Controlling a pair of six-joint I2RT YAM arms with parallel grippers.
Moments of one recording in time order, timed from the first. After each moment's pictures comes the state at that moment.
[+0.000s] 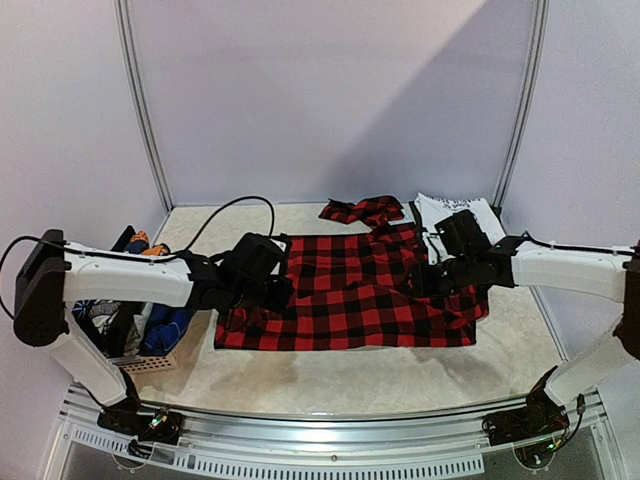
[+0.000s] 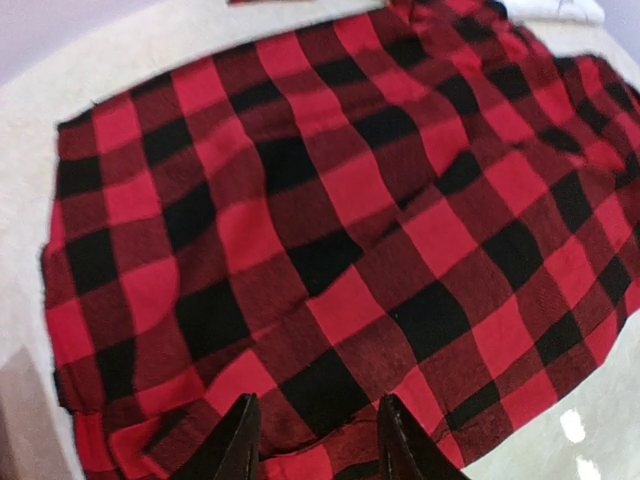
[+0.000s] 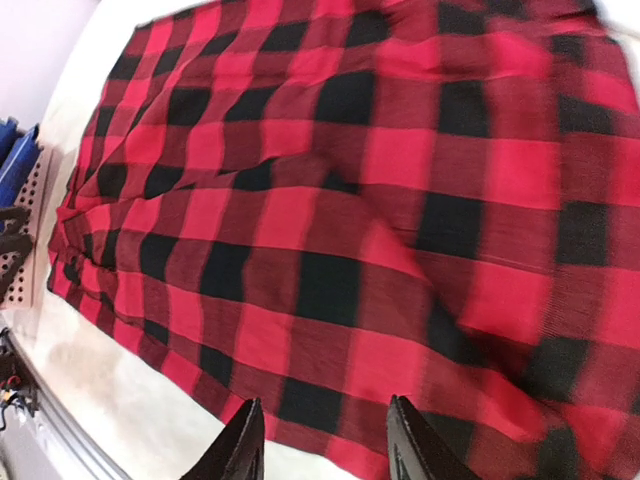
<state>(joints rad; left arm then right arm) -0.92 1.56 0.93 -0.18 -0.36 -0.39 0.62 1.42 0.90 -0.34 -0.12 0.51</state>
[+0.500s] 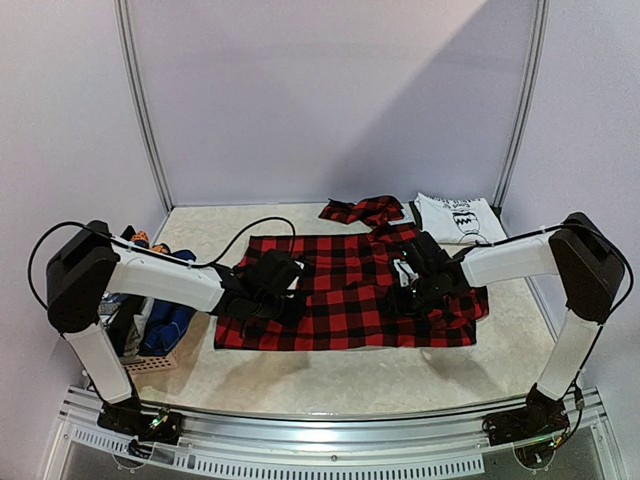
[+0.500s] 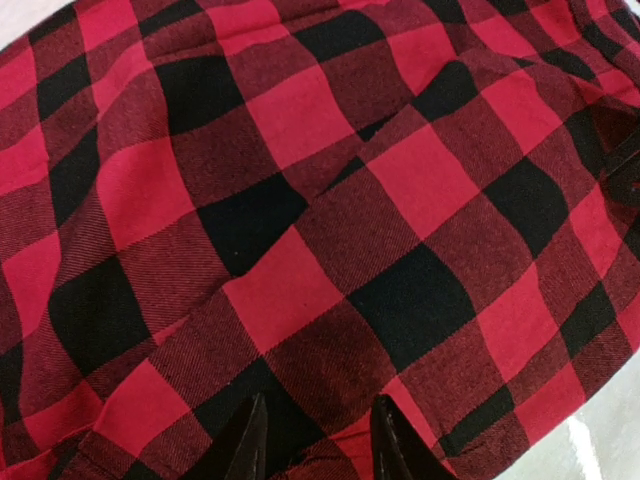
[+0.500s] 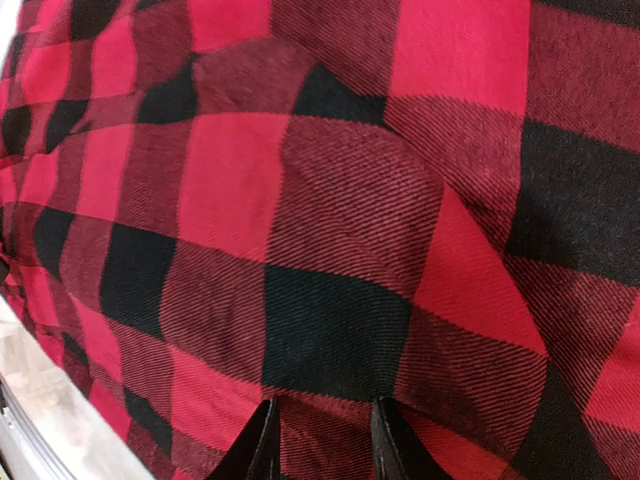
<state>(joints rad) -0.92 1.77 0.96 -0.09 -0.24 -0.39 0.67 1.78 0.98 -0.24 -0.19 0.53</state>
